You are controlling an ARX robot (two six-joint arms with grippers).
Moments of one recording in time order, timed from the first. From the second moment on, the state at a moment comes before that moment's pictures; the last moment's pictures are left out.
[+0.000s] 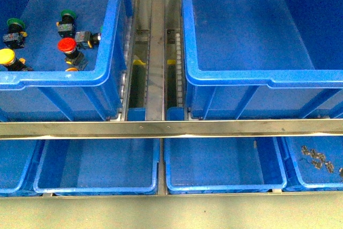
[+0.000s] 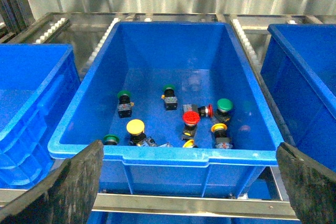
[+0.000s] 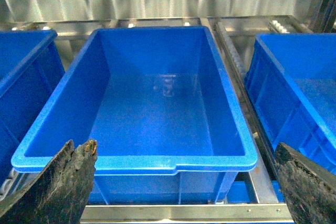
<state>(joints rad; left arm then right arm) 0.00 0.02 0.02 0.00 0.00 0.00 0.00 0.00 0.02 0.00 0.00 0.00</state>
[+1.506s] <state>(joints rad) 0.03 2.40 1.66 -0.16 0.30 0.62 0.00 0.00 0.02 0.00 0.00 0.00</state>
